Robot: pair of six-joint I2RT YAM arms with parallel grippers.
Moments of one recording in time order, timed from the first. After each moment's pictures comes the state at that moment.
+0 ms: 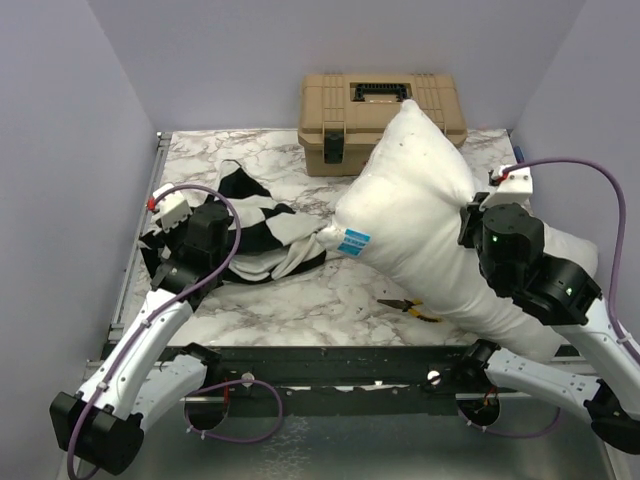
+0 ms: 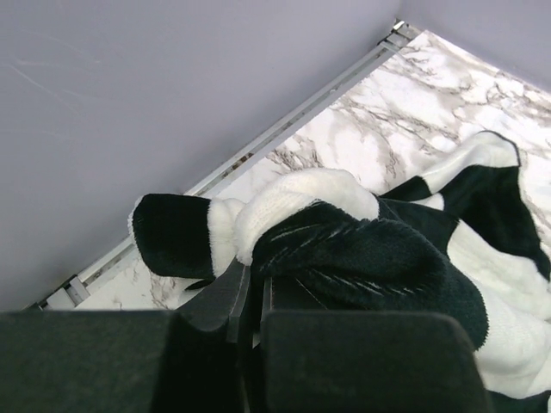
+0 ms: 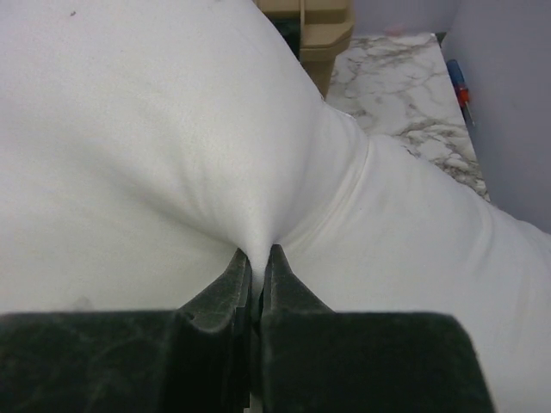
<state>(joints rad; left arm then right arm) -0.38 0.89 0.80 -0.45 -1.12 -0.49 0.80 0.82 1.23 -0.78 0.79 0.27</state>
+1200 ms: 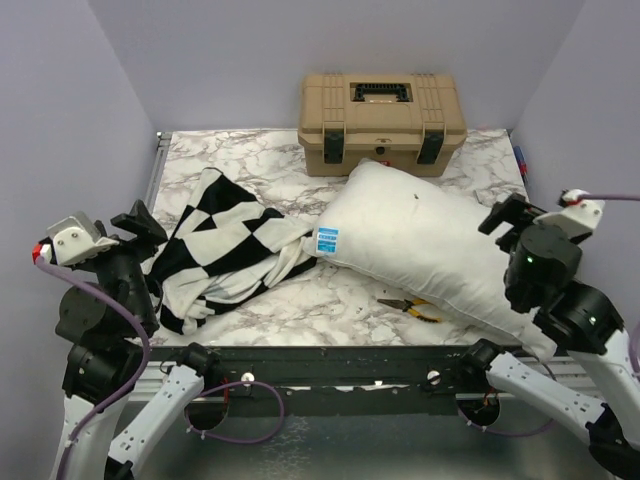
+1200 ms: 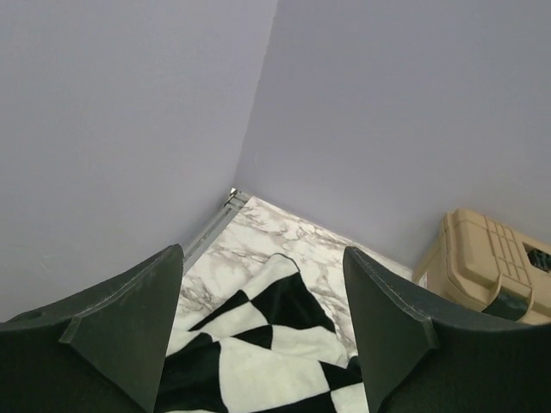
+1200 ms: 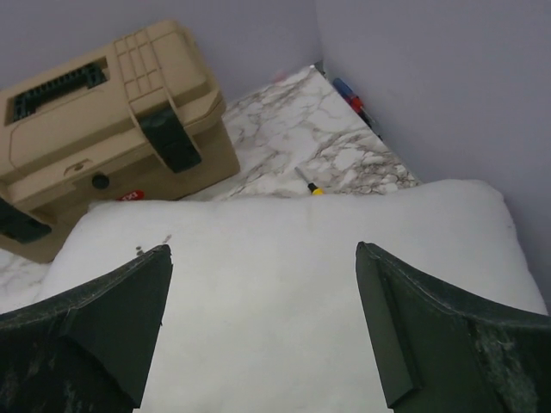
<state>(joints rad) -0.42 0.44 1.08 -0.39 -0.81 -0.10 0.69 0.70 1.14 -0.71 1.06 0.42</state>
